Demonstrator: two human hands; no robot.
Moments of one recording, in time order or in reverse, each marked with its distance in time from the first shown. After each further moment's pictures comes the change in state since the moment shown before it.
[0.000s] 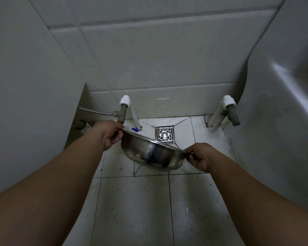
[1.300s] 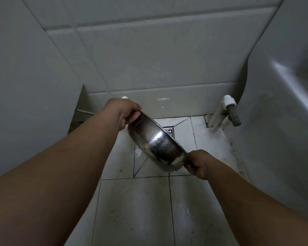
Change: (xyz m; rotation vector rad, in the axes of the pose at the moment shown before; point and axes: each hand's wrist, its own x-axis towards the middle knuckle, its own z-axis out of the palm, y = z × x) left_hand -0.032 0.058 0.061 0.046 -0.085 0.159; right_hand 0.000 0.019 0.004 -0.109 0.032 -0.013
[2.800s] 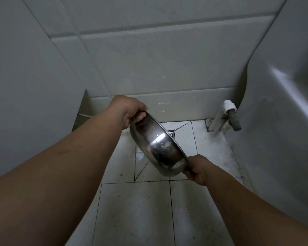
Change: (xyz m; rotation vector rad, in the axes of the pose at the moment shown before) left_hand -0.024 0.022 0.009 0.154 0.007 0.033; right_hand -0.010 0.002 0.006 -0.052 -0.023 -0.039
